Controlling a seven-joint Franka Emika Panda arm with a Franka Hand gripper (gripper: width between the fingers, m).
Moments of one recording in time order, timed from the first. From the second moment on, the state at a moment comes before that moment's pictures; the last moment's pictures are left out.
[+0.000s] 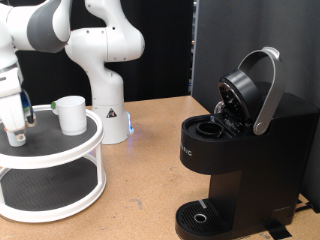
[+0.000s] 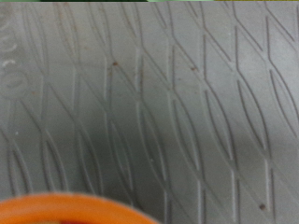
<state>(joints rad) -0.07 -0.31 -0.72 -2.61 -0.17 2.28 -1.56</state>
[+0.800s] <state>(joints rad) -0.07 -0.31 -0.72 -2.58 -0.17 2.25 -1.56</state>
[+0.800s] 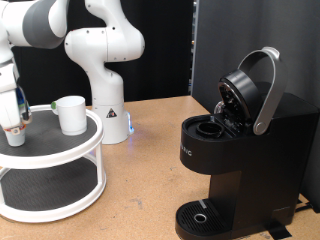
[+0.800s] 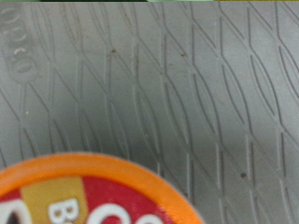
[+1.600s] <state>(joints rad) -0.05 -0.38 -0.71 -2.49 -0.11 2.03 -1.60</state>
